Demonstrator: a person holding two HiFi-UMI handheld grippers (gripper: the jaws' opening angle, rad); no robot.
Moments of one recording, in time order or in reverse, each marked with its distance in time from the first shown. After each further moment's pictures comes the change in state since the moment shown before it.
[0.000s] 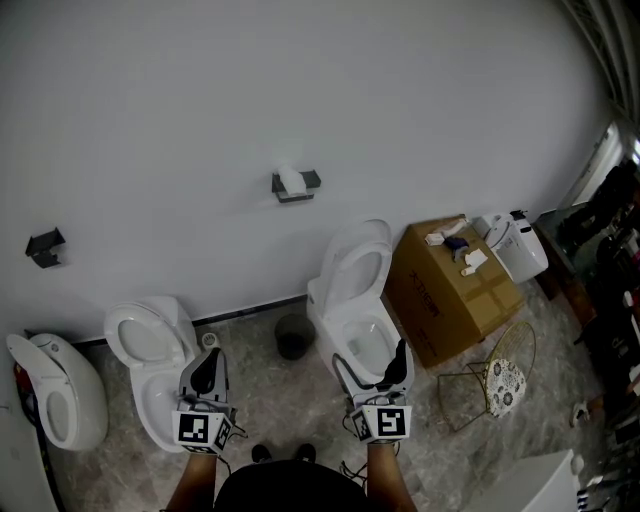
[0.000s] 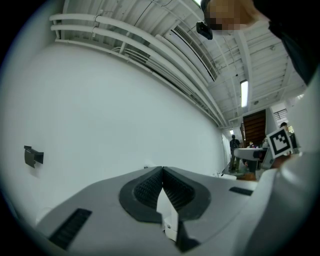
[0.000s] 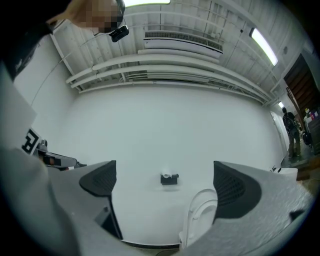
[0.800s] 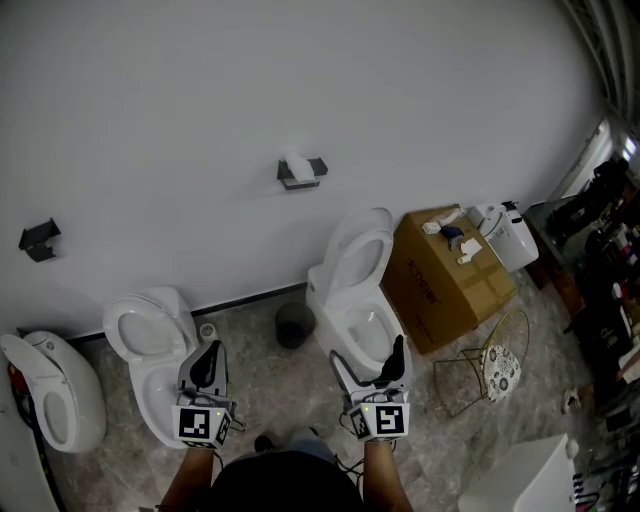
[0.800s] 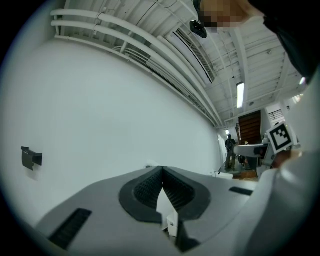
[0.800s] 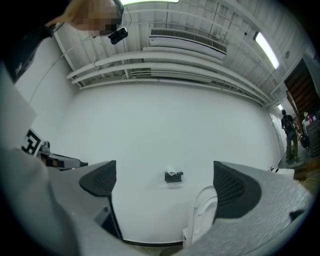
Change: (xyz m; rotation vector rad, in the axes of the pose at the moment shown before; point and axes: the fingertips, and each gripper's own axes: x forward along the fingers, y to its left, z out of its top) left arm -0.019 0.052 -0.011 0.018 -0.008 -0.052; right arm -0.002 0.067 -0.007 -0.014 0.018 -0.028
